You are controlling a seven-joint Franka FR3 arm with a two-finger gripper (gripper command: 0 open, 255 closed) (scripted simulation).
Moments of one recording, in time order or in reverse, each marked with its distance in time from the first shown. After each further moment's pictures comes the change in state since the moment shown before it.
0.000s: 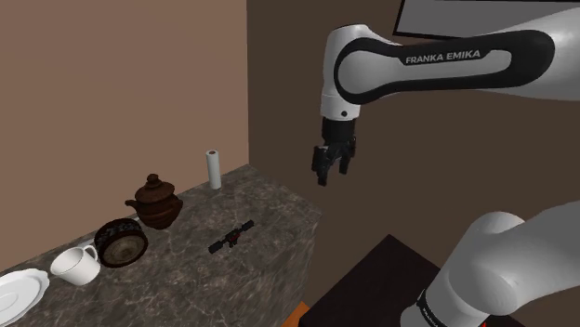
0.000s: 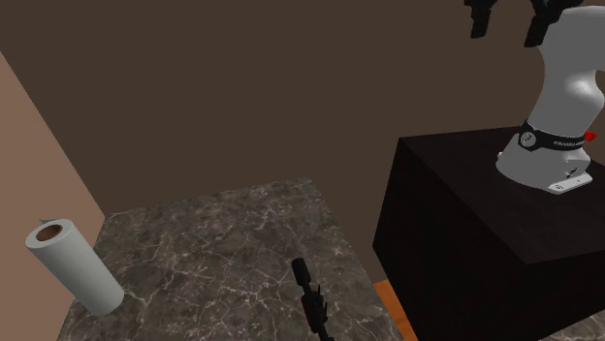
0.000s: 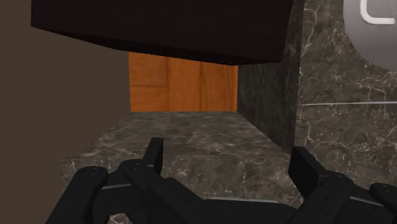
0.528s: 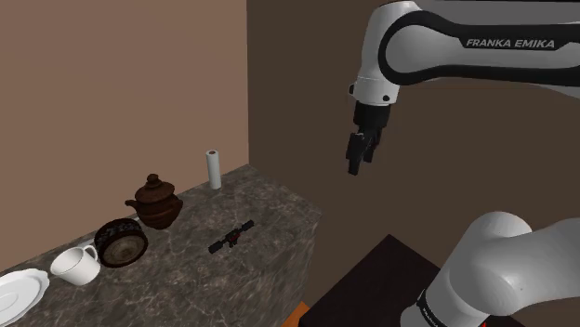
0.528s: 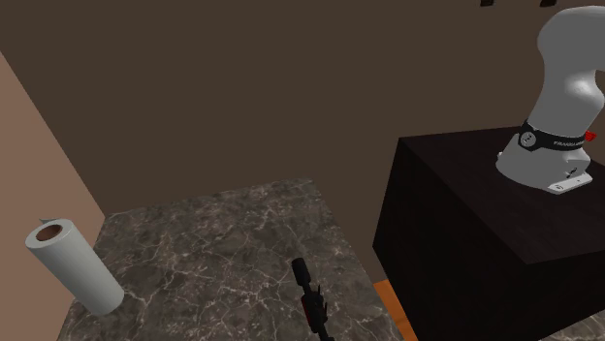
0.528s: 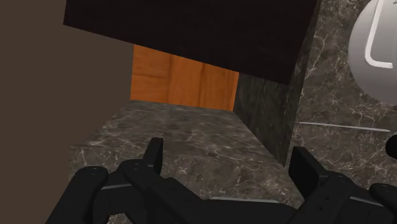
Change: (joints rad) arm 0.010 -0.191 -0.110 -0.040 -0.050 -0.110 -0.194
